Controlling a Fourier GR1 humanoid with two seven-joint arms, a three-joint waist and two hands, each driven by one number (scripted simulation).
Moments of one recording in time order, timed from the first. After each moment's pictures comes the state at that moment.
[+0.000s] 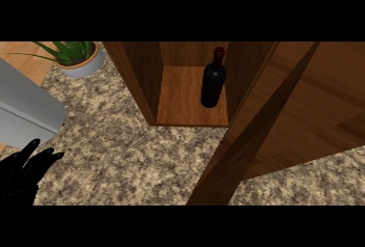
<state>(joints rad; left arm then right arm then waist) 0.18 1.00 -0.58 -1.86 1.18 0.10 -0.85 -0.10 -0.02 0.71 -2.40 -0.10 0.13 0.71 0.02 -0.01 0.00</state>
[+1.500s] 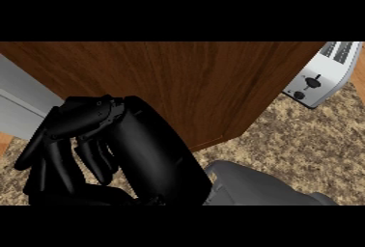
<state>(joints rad) 0.46 1.21 -0.24 -1.62 1.28 -0.34 -0.88 -0.94 -0.01 0.63 -1.78 -0.13 -0.49 0.57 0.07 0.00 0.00</state>
